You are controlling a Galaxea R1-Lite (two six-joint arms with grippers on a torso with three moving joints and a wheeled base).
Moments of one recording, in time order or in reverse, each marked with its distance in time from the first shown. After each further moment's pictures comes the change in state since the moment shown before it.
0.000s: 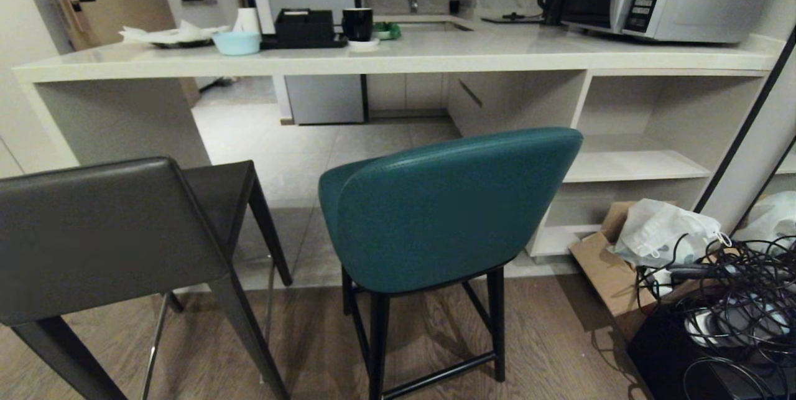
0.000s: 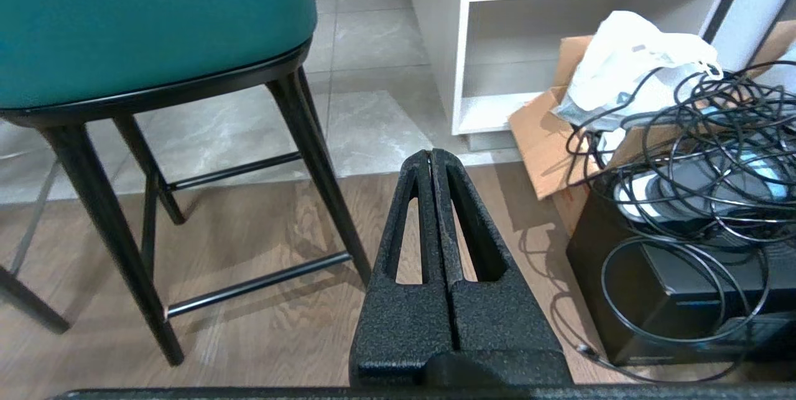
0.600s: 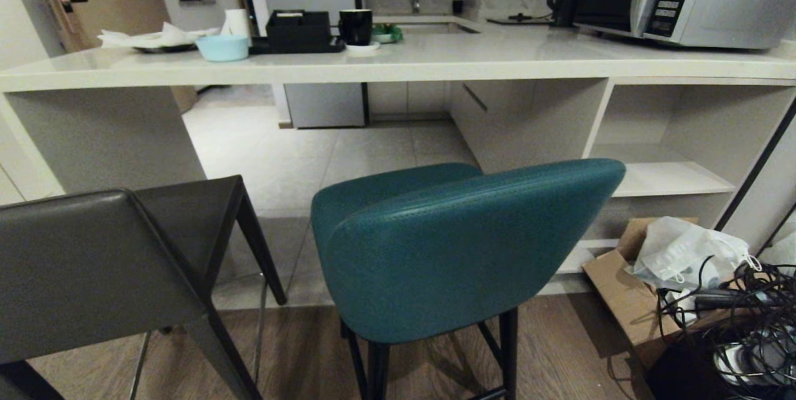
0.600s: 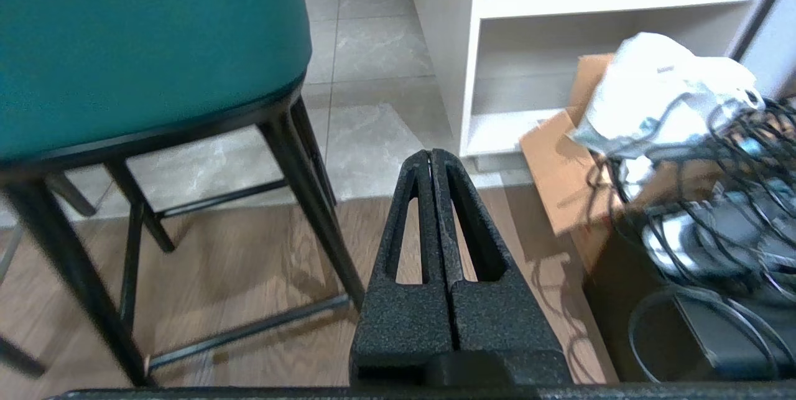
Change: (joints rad) left arm 0.000 0.000 0.000 0.000 0.000 0.000; right arm 0.000 0.000 0.000 0.000 0.000 0.000
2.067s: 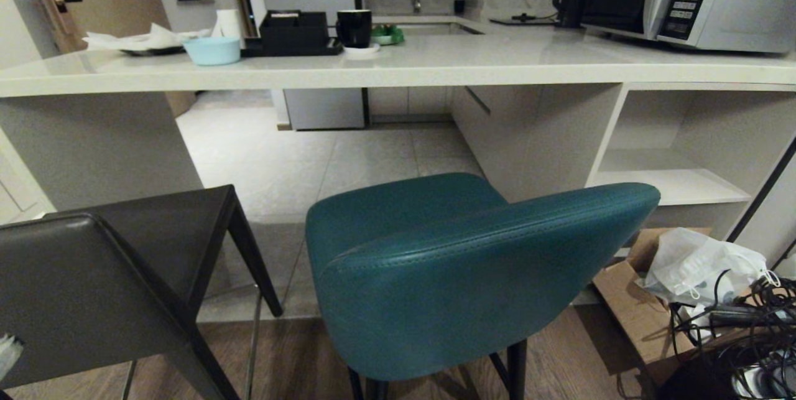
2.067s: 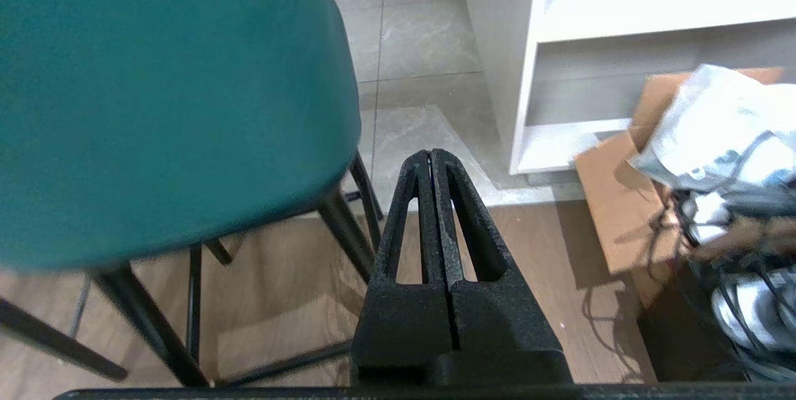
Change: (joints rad) left arm 0.003 0.492 -0.243 -0.239 -0.086 -0.083; right arm -0.001 0.485 -0.246 -0.158 0.089 0.066
